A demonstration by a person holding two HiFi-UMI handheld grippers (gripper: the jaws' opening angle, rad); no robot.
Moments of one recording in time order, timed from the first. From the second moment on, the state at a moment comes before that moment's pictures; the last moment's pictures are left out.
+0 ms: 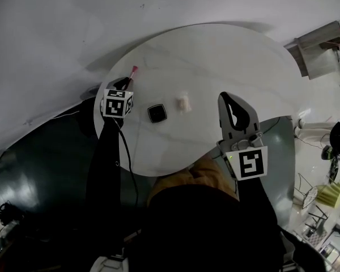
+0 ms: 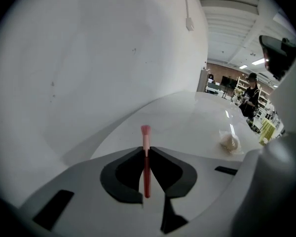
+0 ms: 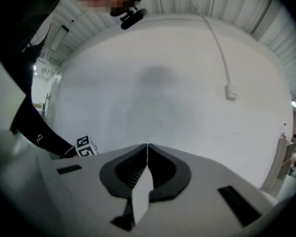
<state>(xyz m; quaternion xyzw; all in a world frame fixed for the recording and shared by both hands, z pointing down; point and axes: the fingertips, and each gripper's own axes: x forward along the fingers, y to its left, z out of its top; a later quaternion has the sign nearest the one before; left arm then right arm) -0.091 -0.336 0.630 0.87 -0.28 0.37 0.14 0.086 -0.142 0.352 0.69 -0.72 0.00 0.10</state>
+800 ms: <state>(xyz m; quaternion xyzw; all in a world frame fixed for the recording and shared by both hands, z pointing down) -0.198 -0.229 0.502 0.84 -0.45 0.19 0.22 0.014 -0.179 0.340 0.59 -0.80 -0.04 0.06</state>
